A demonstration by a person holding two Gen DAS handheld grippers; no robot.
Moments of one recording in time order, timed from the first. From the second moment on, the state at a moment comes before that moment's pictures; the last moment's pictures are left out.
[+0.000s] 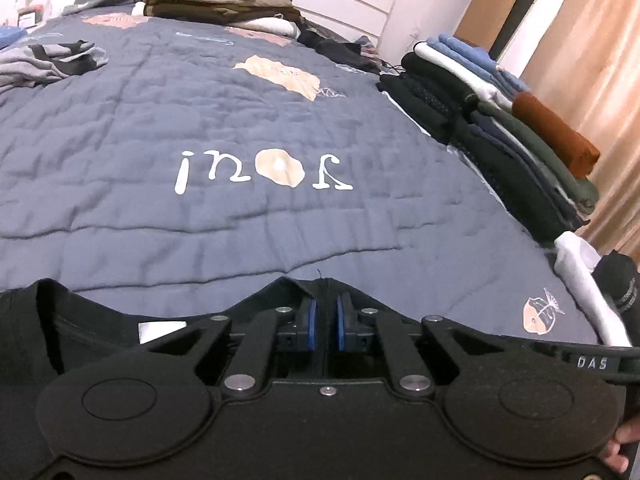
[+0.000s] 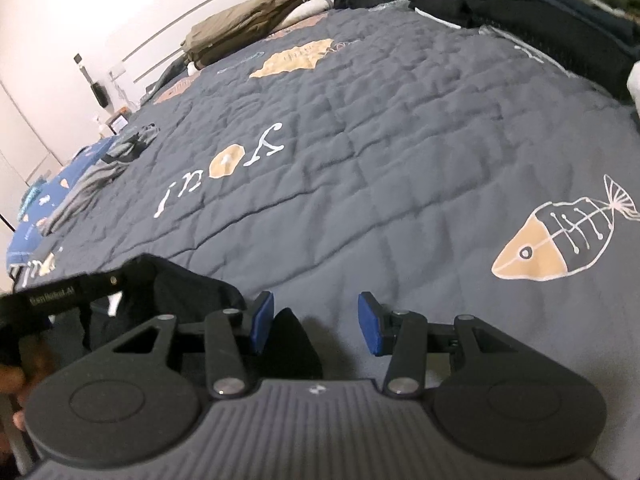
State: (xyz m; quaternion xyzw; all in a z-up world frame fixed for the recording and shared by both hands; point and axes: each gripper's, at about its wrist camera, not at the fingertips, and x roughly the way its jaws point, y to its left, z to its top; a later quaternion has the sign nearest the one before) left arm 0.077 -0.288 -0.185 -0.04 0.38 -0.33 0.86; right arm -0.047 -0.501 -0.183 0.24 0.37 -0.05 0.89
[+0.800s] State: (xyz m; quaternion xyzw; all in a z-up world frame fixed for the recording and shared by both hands) left arm 0.078 -0.292 -0.184 -0.03 0.40 -0.33 0.86; right arm -0.055 -0.509 -0.184 0.26 0.35 0.02 0.90
